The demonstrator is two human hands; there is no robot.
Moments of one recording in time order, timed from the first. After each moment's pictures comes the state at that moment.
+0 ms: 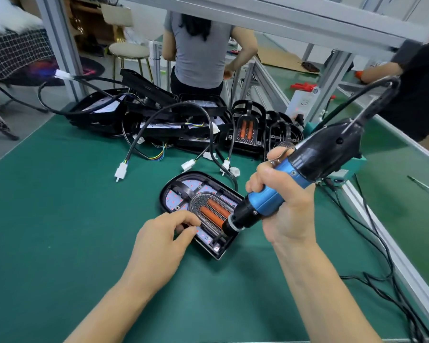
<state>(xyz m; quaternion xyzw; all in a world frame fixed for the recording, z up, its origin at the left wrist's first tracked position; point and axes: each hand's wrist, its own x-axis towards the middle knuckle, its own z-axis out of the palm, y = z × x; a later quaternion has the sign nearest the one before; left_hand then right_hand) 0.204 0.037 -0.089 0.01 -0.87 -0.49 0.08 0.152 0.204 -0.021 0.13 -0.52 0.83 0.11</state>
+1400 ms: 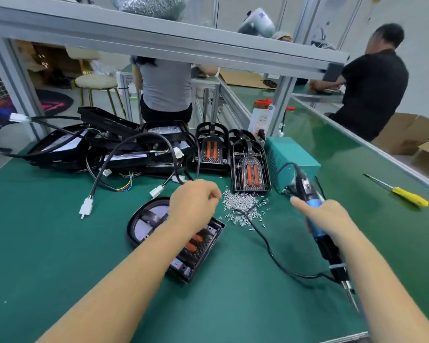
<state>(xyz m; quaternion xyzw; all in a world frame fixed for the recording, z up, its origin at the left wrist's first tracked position) 0.098 0.116 -0.042 -0.10 -0.95 -0.29 0.09 0.107 0.391 -0.051 -0.27 -0.90 0.33 0.02</state>
